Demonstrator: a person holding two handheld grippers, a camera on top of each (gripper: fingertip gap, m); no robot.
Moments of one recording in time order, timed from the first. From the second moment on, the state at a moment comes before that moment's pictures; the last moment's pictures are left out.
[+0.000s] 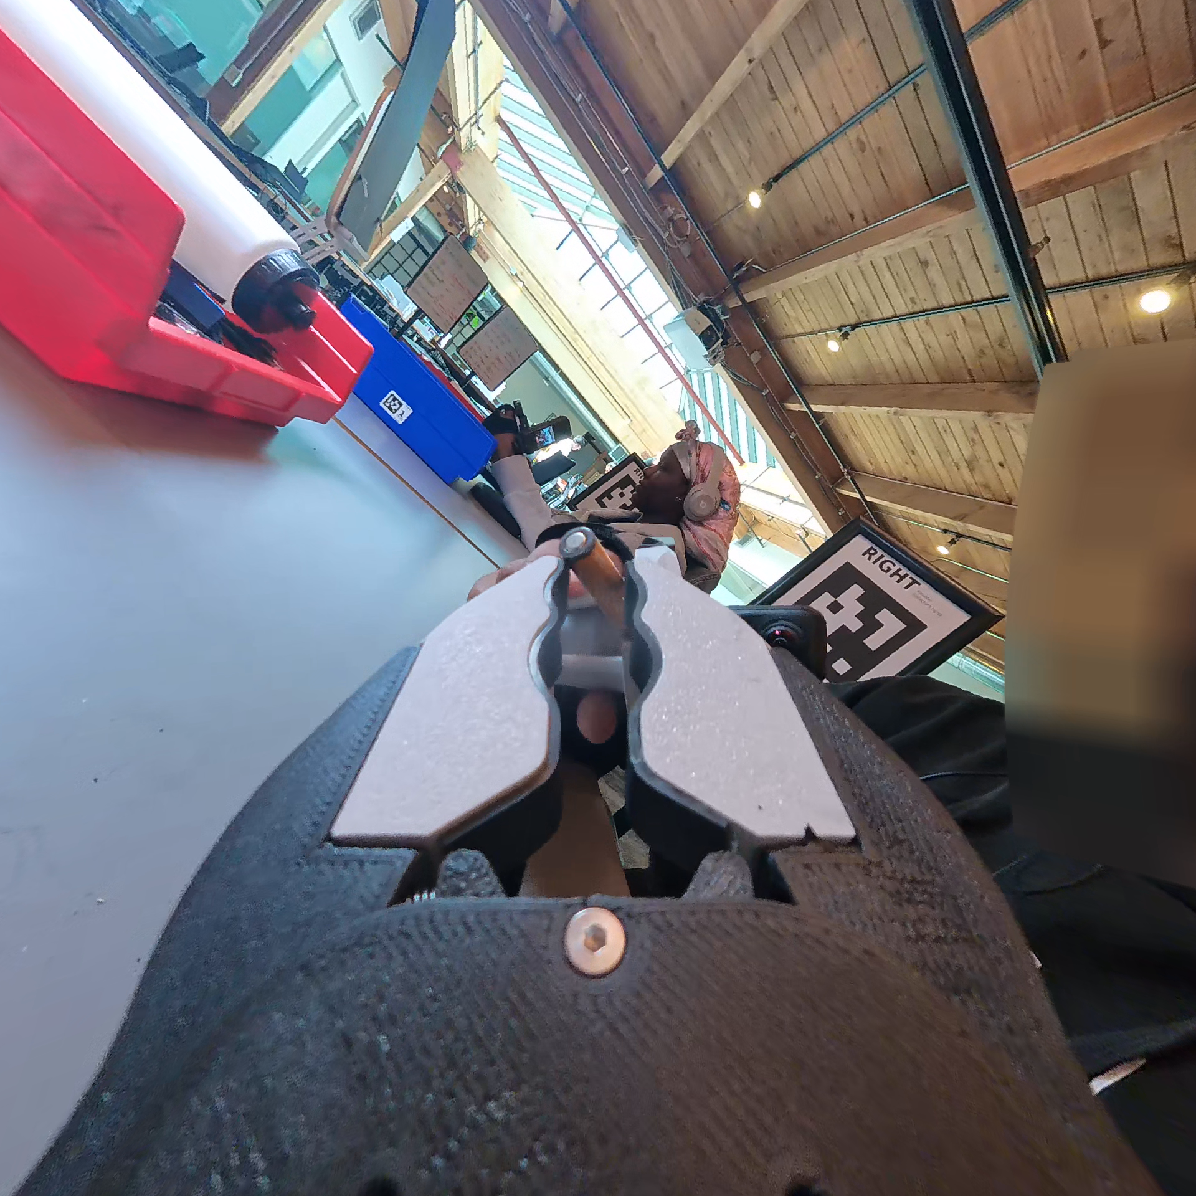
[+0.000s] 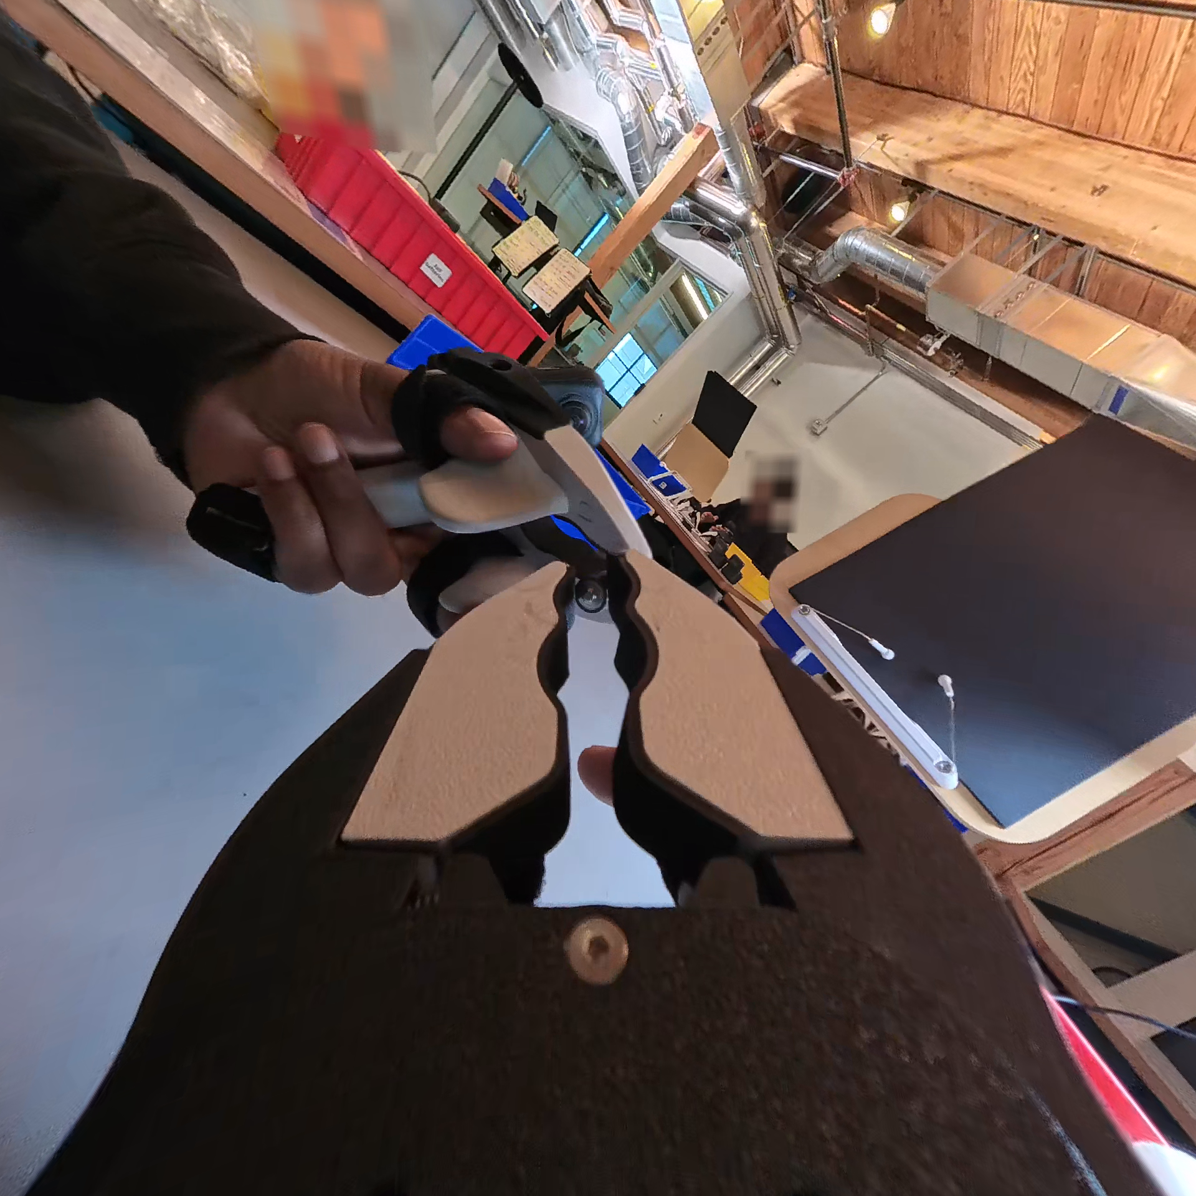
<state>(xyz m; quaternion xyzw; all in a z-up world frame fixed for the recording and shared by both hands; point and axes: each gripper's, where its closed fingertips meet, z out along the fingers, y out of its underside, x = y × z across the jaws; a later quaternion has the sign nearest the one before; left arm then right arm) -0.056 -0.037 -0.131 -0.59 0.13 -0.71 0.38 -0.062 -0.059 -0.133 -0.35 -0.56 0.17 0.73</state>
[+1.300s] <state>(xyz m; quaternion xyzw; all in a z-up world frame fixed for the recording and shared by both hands) -0.058 -0.033 -0.182 -0.61 0.52 -0.10 0.58 -0.068 -0.042 -0.174 -0.61 -0.40 0.60 0.31</state>
